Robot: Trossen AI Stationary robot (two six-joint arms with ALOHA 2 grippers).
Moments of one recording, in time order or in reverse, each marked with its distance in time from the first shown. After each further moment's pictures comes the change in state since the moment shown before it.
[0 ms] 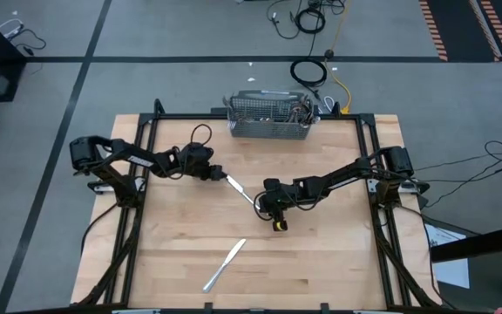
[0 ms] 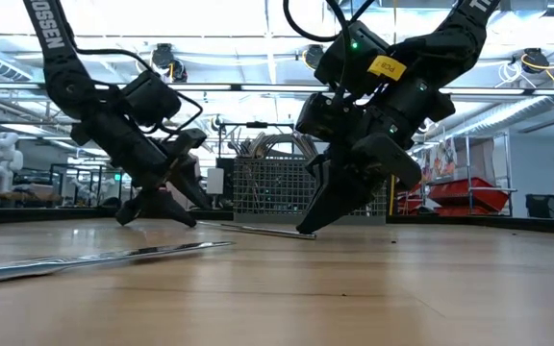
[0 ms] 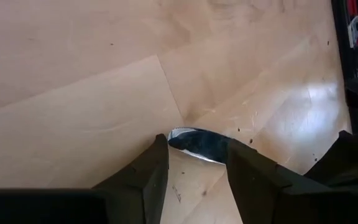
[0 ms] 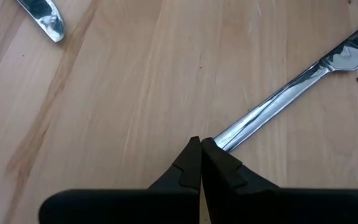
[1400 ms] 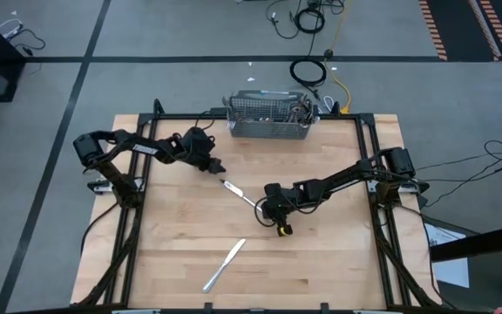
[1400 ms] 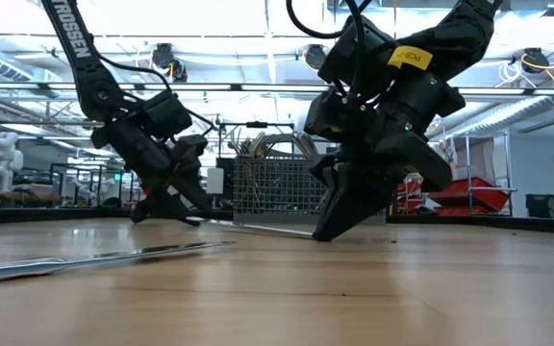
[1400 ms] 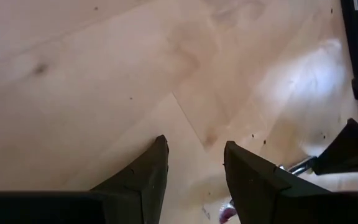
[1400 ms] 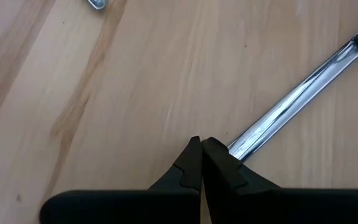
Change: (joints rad) left arm 0.196 0.043 0.128 -0.232 0.251 0.317; right arm 0.039 -0.003 0.002 -0.082 -0.029 -0.032
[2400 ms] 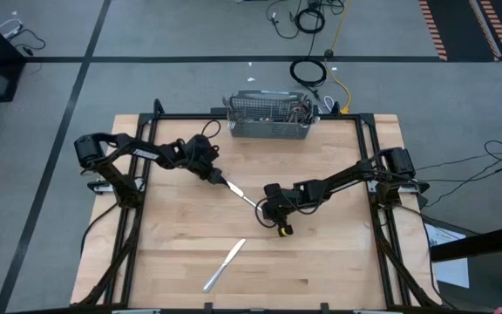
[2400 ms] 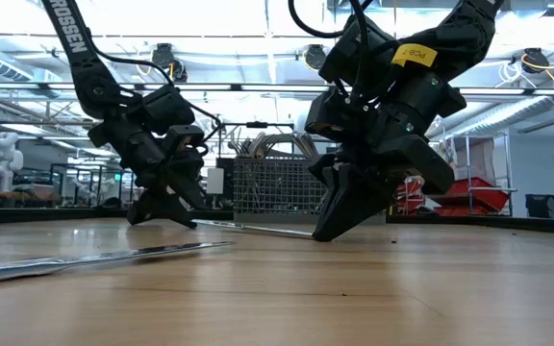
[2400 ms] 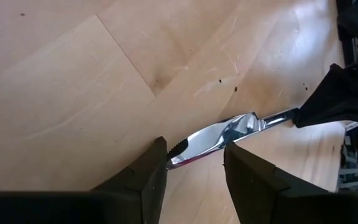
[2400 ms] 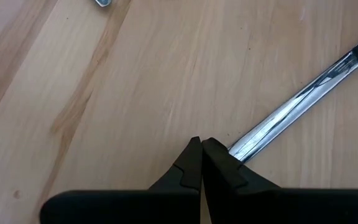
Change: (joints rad) left arm -0.119 0.003 -0.011 0.021 0.075 -0.026; right arm -0.001 0.000 -0.003 0.019 0.004 -0.032
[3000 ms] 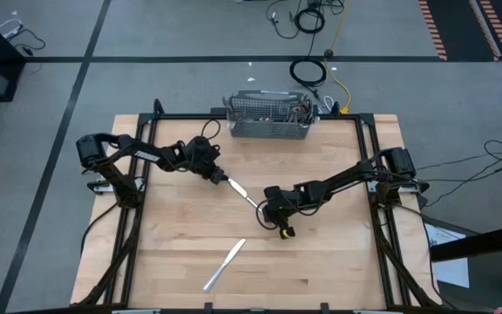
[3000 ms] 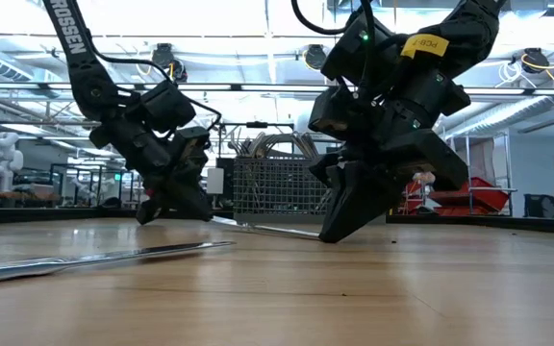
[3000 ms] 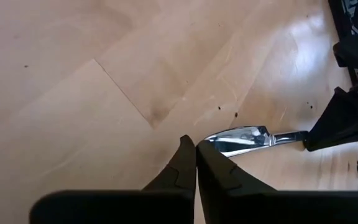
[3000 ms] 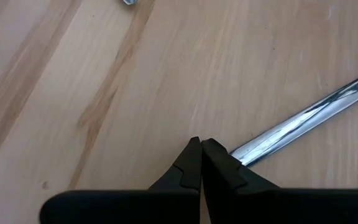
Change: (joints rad) left arm -0.032 0.006 -0.003 0.131 -0.098 0.009; right arm 0.003 0.000 -0.001 -0.002 -0.019 -0.017
